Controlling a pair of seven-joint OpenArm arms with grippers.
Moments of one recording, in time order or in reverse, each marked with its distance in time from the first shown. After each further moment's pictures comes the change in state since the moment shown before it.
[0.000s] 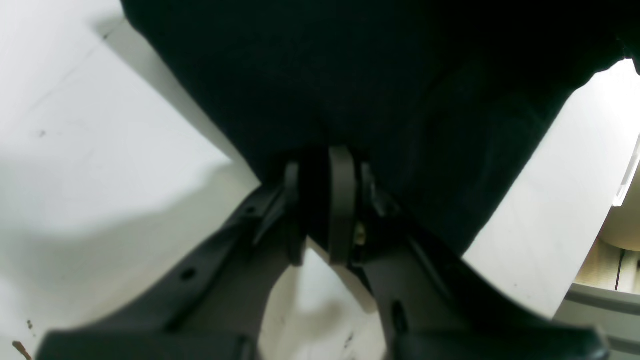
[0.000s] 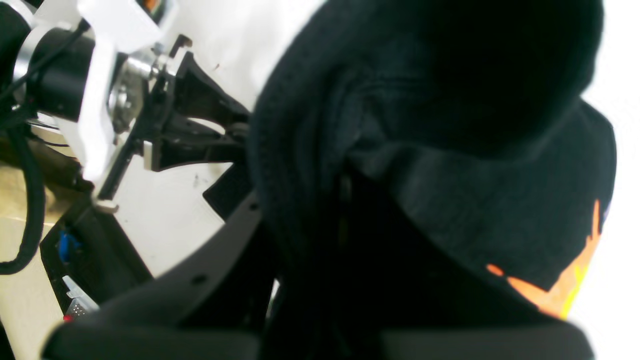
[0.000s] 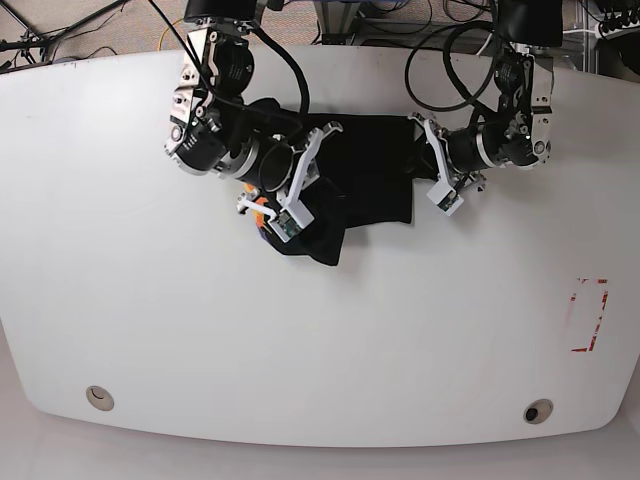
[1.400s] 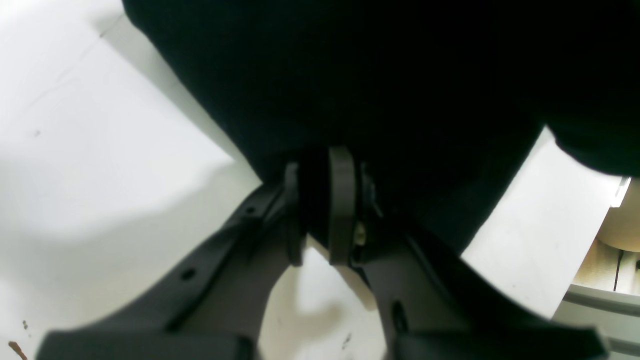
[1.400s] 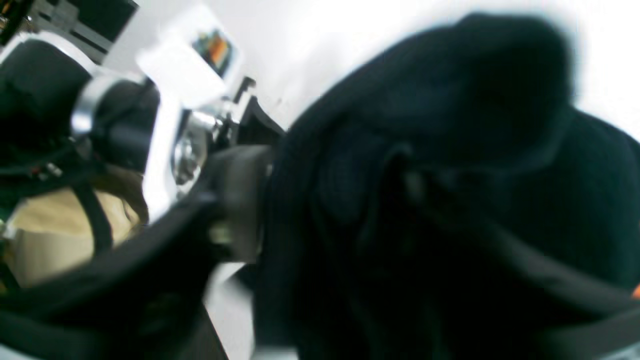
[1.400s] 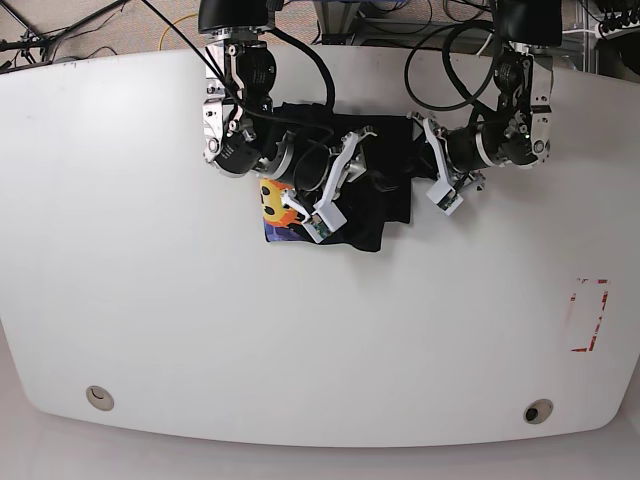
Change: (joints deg) left arm 0.2 0.1 0.0 0.0 0.0 0.0 -0.1; right arm 1.0 0.1 -7.3 -10.1 2.9 -6.1 9.8
